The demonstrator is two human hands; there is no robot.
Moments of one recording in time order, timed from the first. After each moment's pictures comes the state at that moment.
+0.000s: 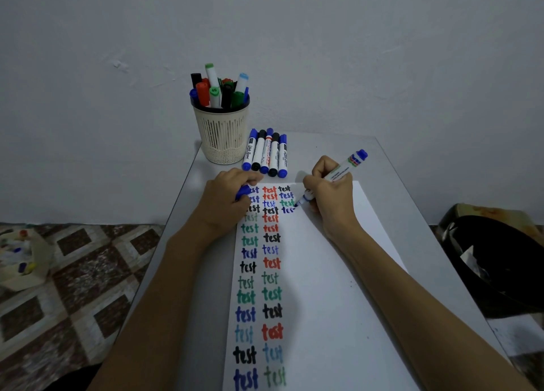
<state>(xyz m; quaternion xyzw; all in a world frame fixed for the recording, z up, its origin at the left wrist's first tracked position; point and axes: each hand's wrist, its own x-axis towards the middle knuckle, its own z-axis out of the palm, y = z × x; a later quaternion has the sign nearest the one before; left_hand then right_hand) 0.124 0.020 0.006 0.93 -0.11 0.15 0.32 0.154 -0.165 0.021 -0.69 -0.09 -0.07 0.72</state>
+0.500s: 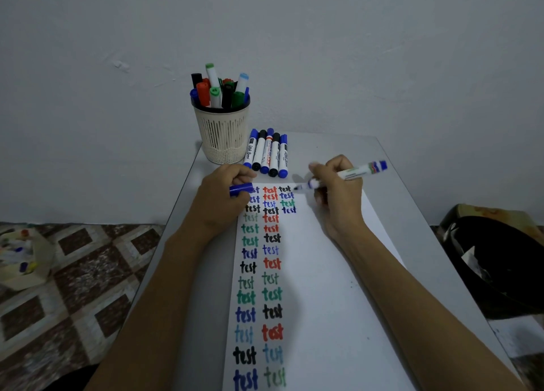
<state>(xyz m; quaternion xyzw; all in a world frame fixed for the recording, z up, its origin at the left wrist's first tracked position) 0.121 0.018 0.010 0.89 -0.06 0.19 0.41 0.151 -0.170 0.027 -0.55 -0.05 -0.05 0.83</state>
